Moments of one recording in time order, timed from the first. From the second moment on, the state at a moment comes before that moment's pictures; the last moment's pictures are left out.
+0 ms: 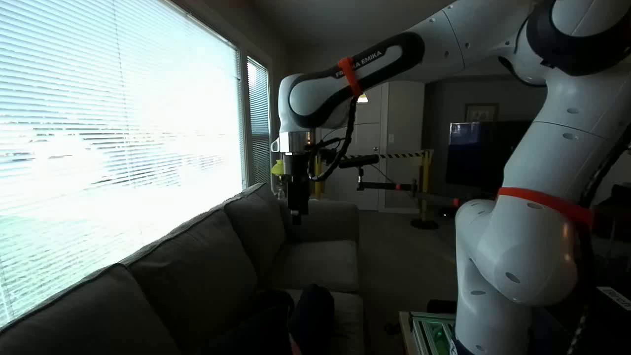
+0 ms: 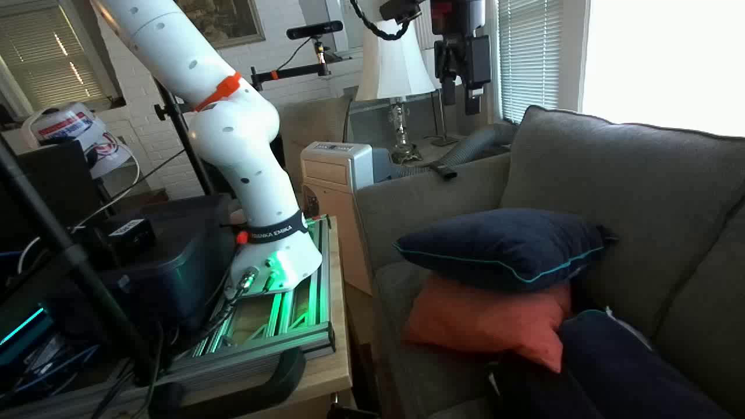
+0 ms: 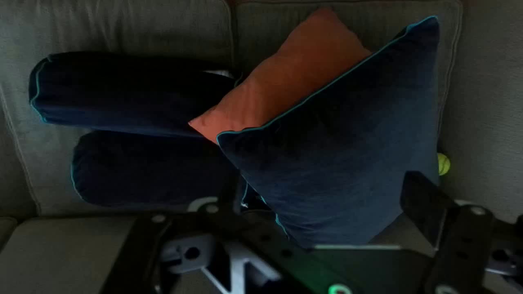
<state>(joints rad) -0.11 -0.43 -0.26 -2.40 -0.08 1.94 -0.34</state>
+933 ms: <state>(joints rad) -0.02 -0.43 -0.23 -2.42 0.09 1.94 -0.46</state>
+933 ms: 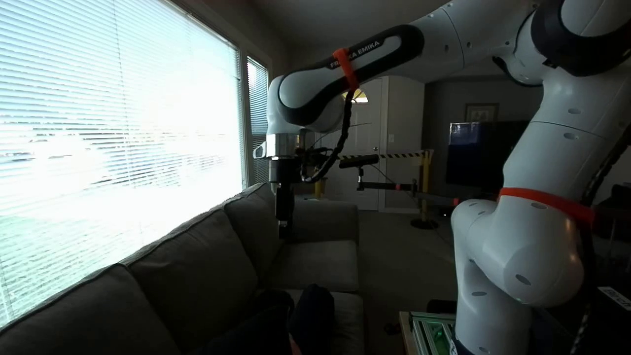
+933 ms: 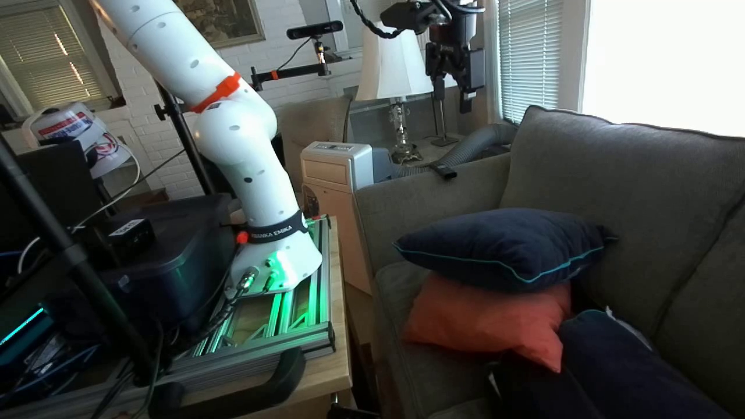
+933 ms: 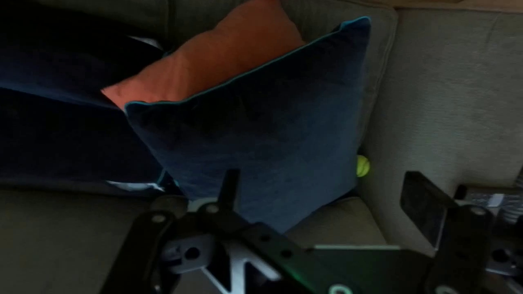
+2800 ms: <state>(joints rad) 0.27 -0.39 -0.07 -2.55 0.35 2.27 -1.02</state>
